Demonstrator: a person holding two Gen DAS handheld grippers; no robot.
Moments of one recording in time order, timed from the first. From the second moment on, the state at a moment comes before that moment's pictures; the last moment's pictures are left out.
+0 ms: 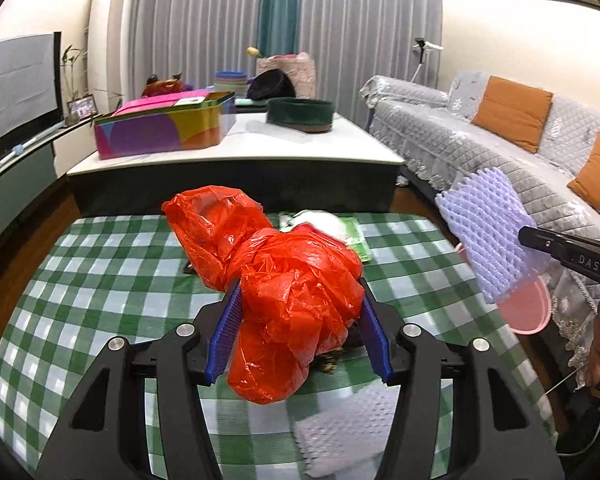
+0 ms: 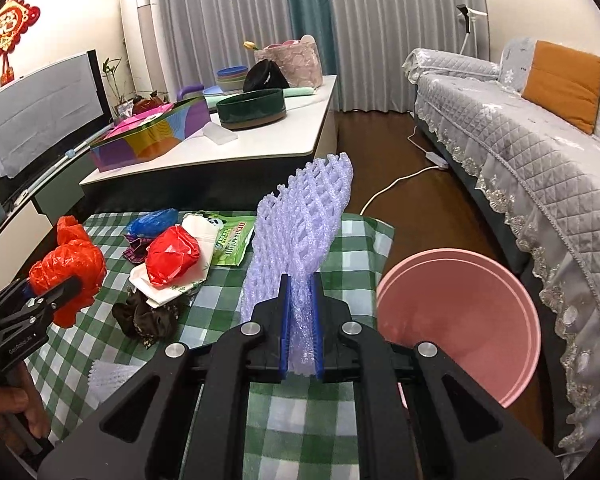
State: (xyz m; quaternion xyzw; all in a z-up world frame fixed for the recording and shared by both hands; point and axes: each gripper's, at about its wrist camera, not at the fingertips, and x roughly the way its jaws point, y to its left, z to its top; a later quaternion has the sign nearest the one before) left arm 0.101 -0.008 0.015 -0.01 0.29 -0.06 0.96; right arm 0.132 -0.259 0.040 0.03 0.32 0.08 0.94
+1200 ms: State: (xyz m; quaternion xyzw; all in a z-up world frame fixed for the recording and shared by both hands) left arm 0.136 -0.180 0.039 0.04 0.26 -0.25 0.93; right arm 0.129 -0.426 0.073 0.06 0.29 -0.06 0.95
